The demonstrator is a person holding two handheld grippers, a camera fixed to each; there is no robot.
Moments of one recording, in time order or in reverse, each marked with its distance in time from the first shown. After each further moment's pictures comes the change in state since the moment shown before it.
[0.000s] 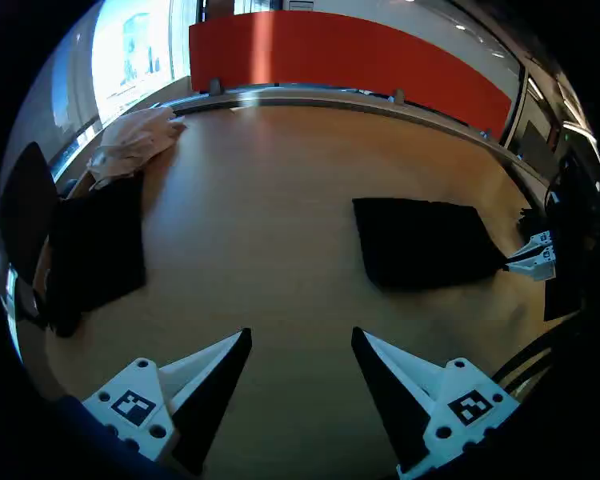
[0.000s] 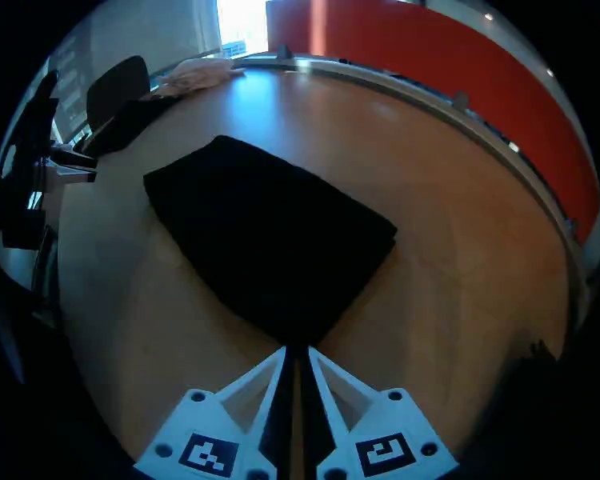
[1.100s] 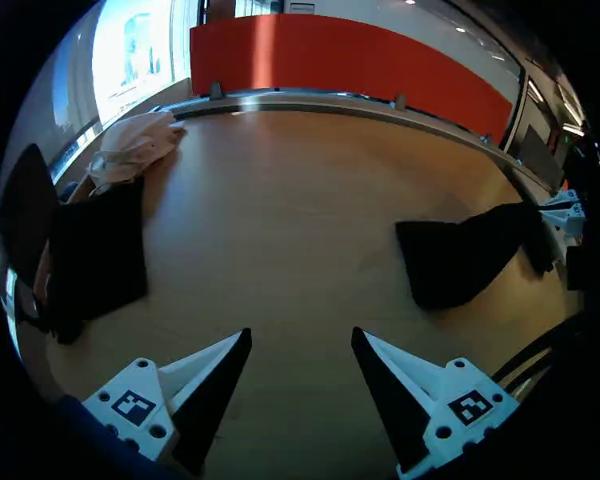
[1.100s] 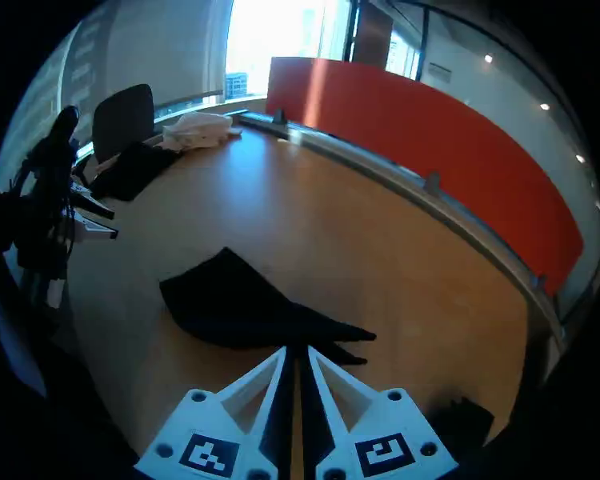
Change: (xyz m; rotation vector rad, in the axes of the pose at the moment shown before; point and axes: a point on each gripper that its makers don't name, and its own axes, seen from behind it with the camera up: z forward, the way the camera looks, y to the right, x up) left arm 0.014 -0.002 0.000 -0.004 0.012 -0.007; right arm 0.103 0.018 -0.090 -0.104 0.203 -0.094
